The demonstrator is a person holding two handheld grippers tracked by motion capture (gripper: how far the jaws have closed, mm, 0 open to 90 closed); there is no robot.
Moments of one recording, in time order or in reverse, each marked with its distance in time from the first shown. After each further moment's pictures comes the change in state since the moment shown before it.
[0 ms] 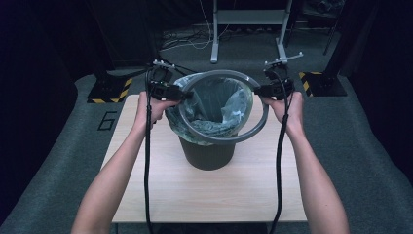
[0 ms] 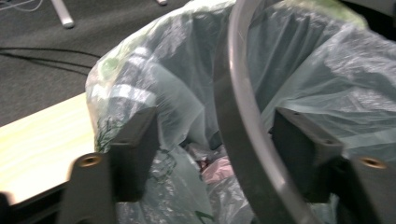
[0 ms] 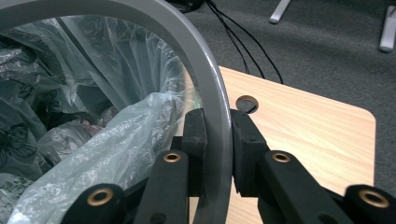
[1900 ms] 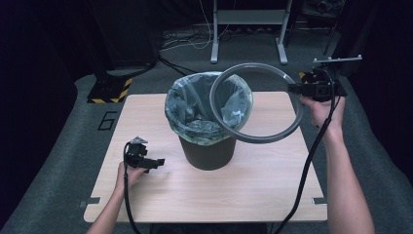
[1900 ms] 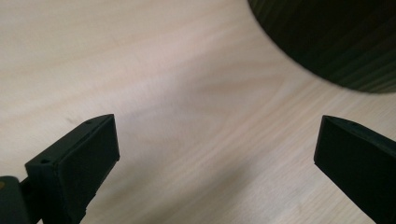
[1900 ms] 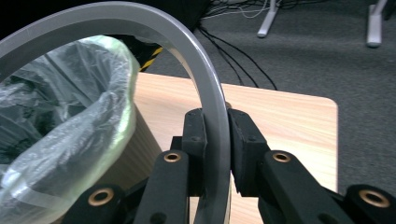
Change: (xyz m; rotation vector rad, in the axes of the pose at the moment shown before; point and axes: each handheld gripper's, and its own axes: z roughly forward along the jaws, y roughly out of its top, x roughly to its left) left arm 0.084 -0.271 0.056 0.159 0.024 -0.139; right arm -0.074 -0.028 -0.062 -0.113 0.011 0.147
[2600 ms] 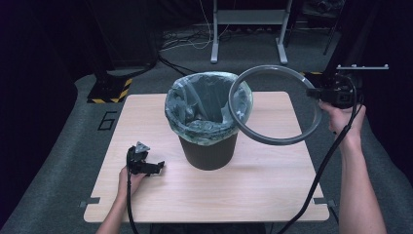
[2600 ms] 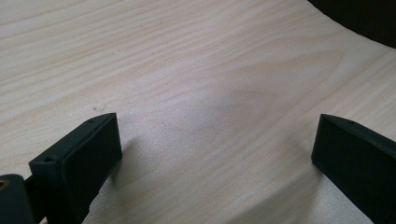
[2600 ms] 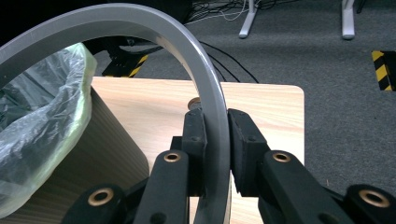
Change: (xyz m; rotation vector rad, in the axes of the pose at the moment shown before) left arm -0.002 -0.015 0.009 -0.060 0.161 0.120; right arm -0.042 -0.020 -0.022 -0.032 -0.043 0.076
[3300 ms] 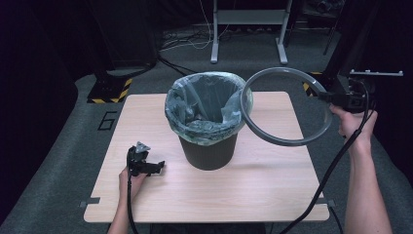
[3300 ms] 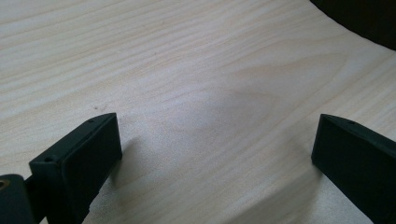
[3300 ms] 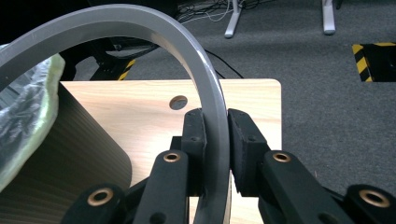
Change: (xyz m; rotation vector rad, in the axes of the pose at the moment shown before) left arm -0.002 0.000 0.001 -0.003 0.013 -0.015; right arm -0.029 -0.012 -0.010 -0.009 -0.045 0.041
